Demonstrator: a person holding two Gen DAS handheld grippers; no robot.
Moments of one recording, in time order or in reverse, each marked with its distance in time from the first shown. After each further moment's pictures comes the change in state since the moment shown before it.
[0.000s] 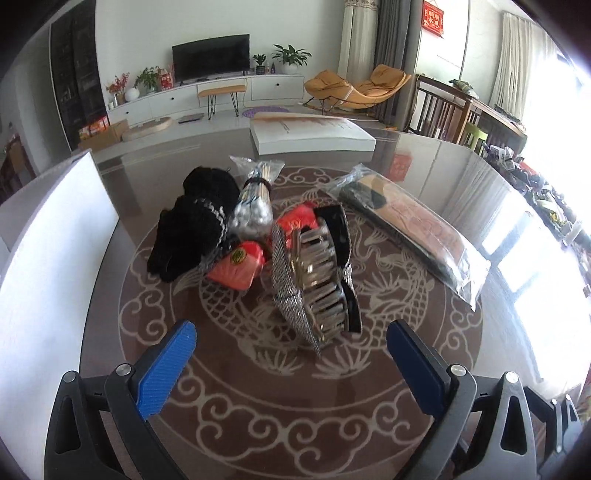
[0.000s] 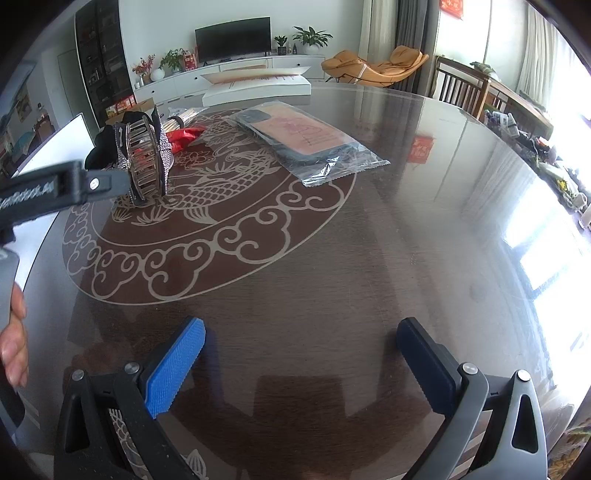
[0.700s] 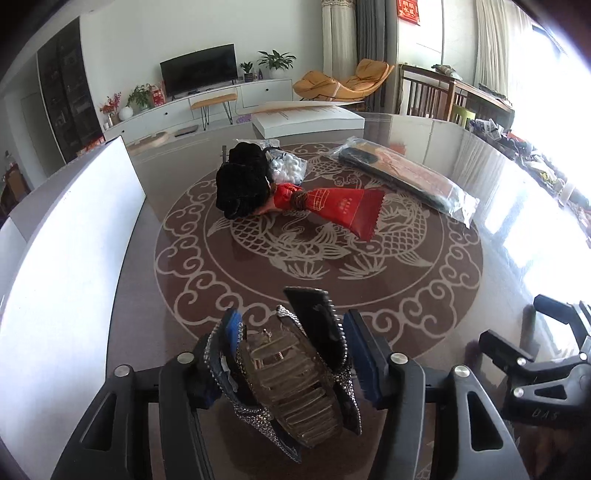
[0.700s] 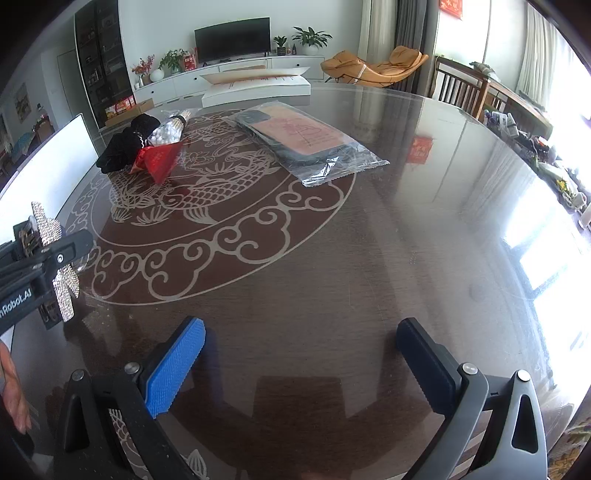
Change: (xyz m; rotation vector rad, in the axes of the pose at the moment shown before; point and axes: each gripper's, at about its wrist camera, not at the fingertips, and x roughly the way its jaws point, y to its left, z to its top) left arm -0.034 0.018 -0.068 0.105 -0.001 0.010; right arm -0.002 0.000 -0.001 0.001 -0.002 -0.001
